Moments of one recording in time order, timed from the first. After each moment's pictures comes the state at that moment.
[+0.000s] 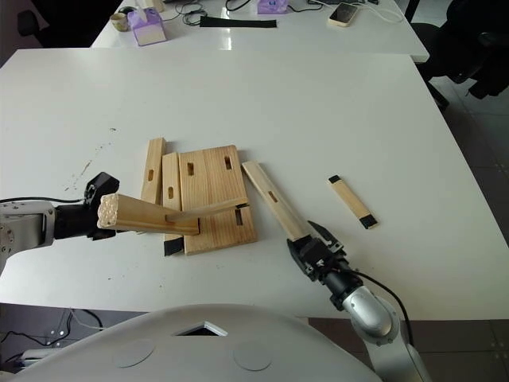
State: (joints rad) left arm 0.08 0.86 0.20 -0.50 -0.77 1.33 -0.66; right arm 0.75 -0.47 0.10 -0.50 -0.16 0.04 0.32
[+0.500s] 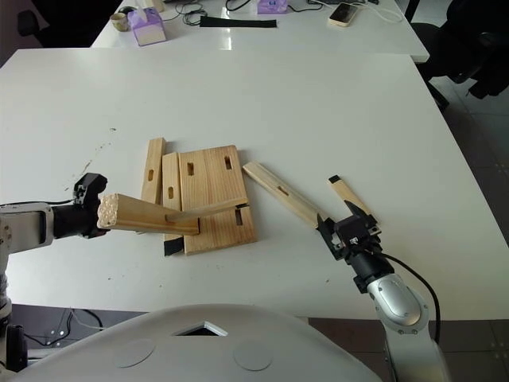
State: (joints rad) left arm 0.02 0.72 0.31 -0.46 -0.71 1.56 -0.46; right arm 0.72 -0.41 -0.07 -0.63 -0.06 0.17 0.32
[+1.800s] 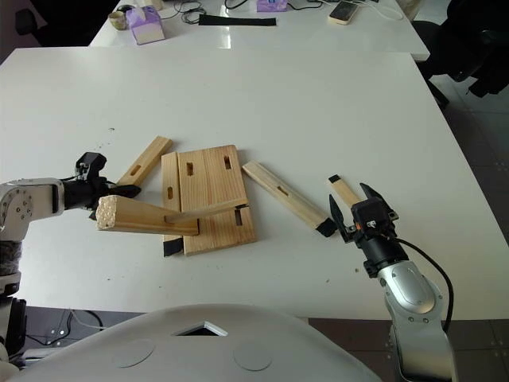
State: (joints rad) left arm -0.17 0.77 0.09 -0.07 -0.55 1.24 -0.48; right arm 0.63 -0.37 -0.16 -0.67 0.00 0.26 0.35
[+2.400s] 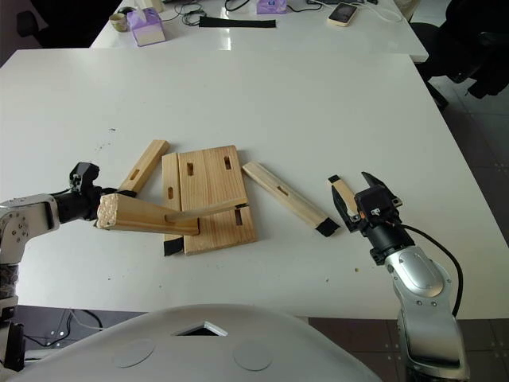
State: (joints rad) left arm 0.00 0.73 0.19 -0.10 -0.56 1.09 -0.56; right arm 0.52 -0.42 -0.19 -0.62 0.02 0.28 0.40
